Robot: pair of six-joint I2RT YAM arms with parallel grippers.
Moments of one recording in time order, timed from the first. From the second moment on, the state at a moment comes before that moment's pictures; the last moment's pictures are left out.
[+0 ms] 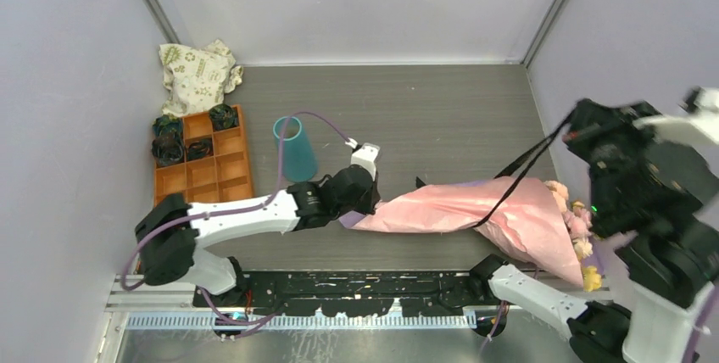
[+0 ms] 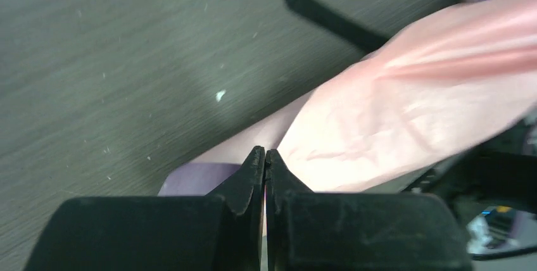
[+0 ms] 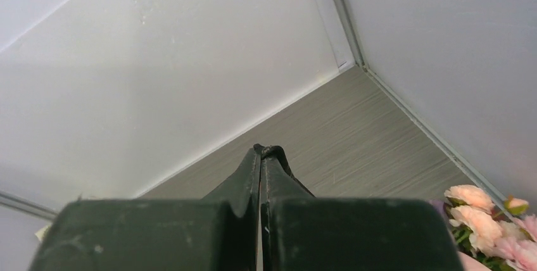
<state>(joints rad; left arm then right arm) -1.10 1.50 0.93 -0.12 -0.29 -0.61 0.59 0.81 1.86 -1.01 0.92 0.48</state>
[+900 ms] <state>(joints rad) -1.11 1.58 1.25 -0.17 -0.22 -0.43 0.59 1.09 1.53 -0.97 0.44 0.60</state>
